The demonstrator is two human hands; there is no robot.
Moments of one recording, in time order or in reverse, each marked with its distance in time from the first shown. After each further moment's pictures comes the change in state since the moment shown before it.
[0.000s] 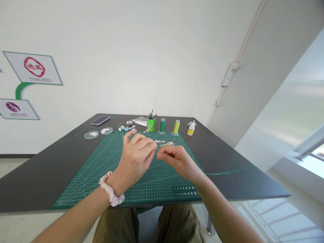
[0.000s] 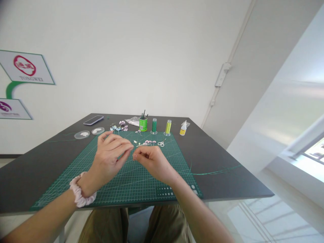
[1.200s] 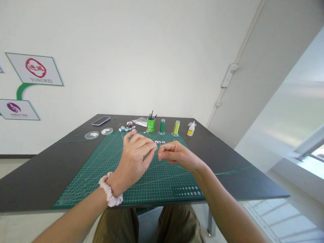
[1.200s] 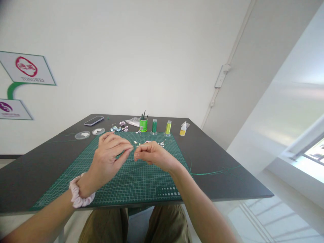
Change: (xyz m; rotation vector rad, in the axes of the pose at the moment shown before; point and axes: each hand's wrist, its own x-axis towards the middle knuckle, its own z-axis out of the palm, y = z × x) left_hand 0.001 0.001 -0.004 -0.093 0.005 -0.047; right_hand 0.016 0.012 -0.018 0.267 -0.278 0.086
